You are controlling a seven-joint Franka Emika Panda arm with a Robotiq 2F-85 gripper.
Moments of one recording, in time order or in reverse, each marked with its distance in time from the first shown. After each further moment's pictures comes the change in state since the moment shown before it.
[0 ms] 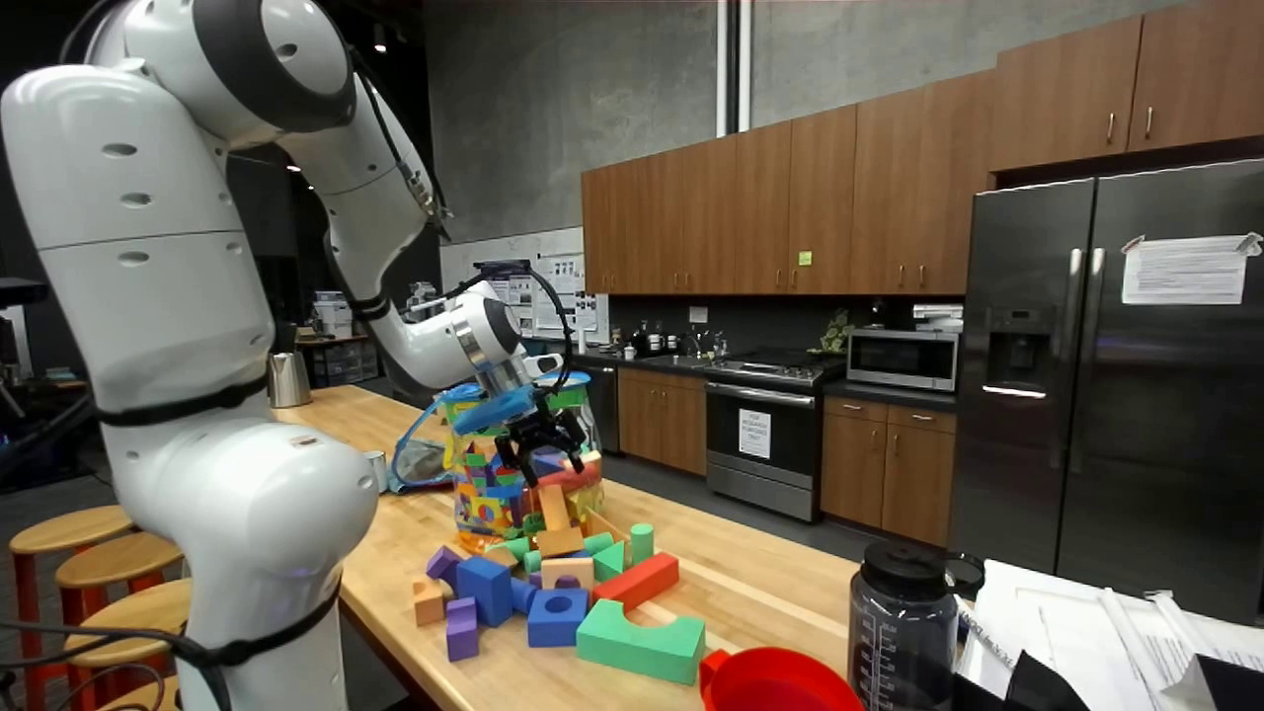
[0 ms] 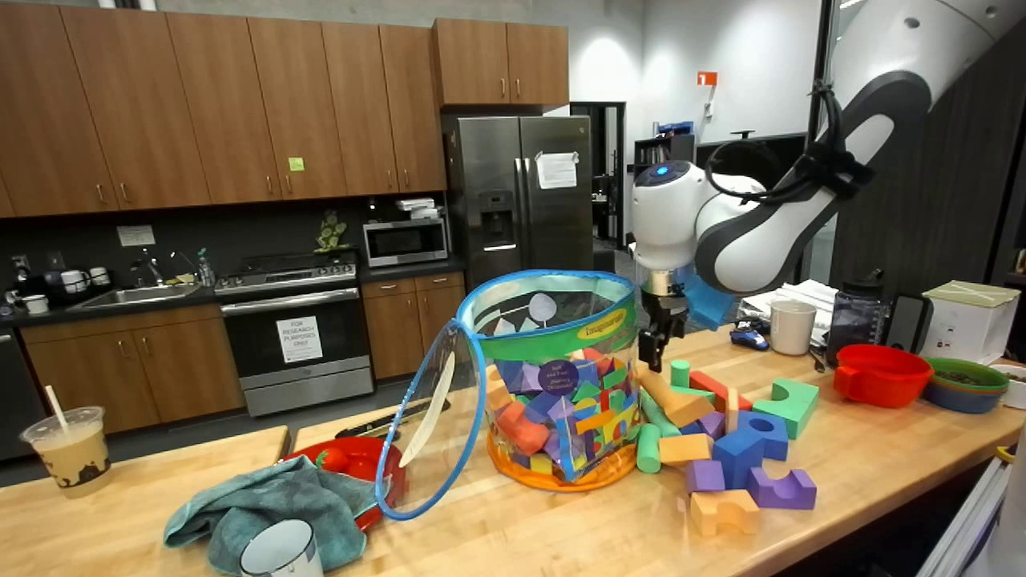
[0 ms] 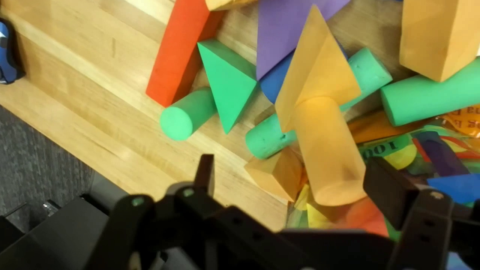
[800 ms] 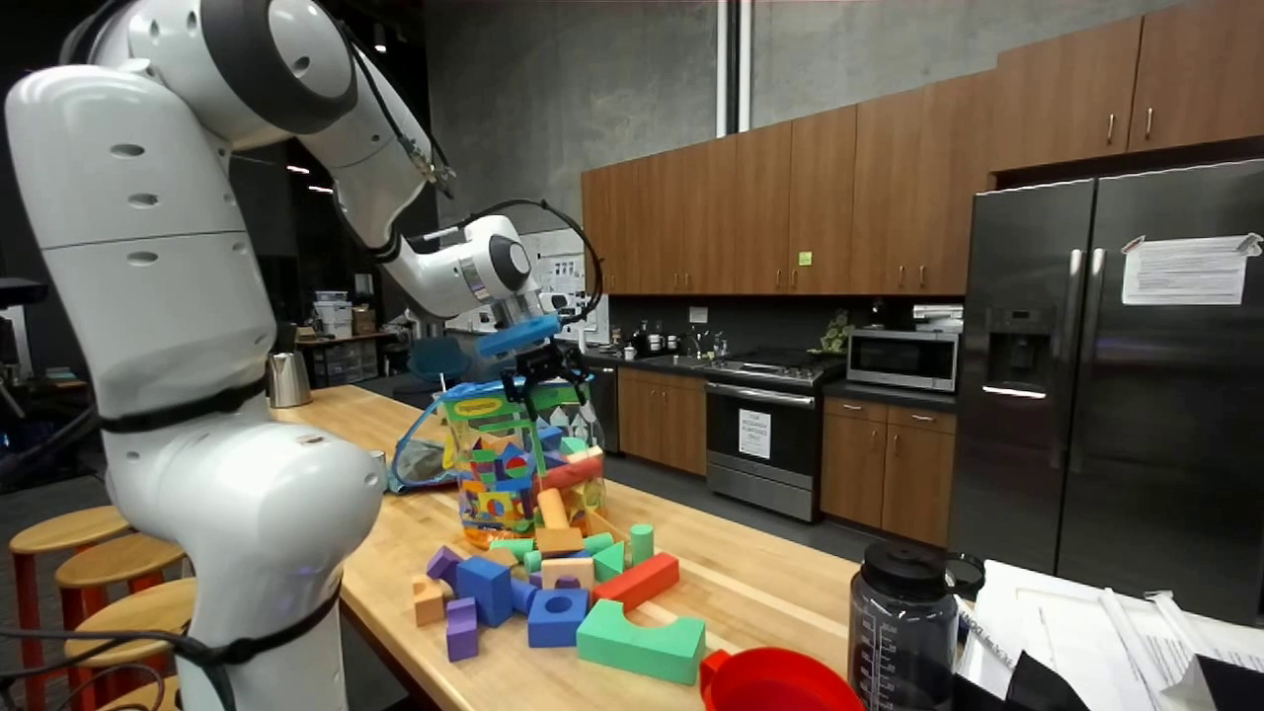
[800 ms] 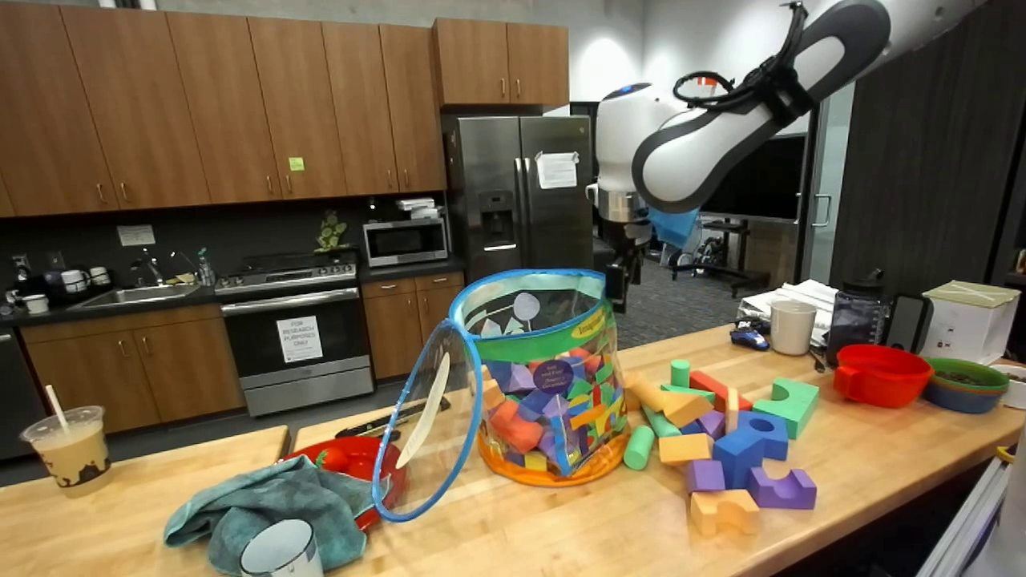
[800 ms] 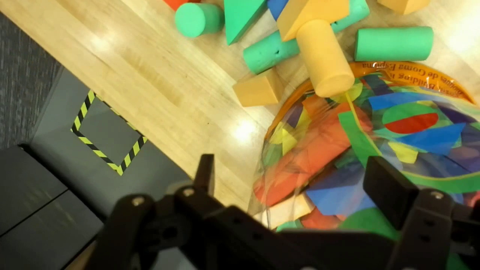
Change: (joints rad) arm 0.046 0.004 -0.019 0.284 0.240 -0.219 -0.445
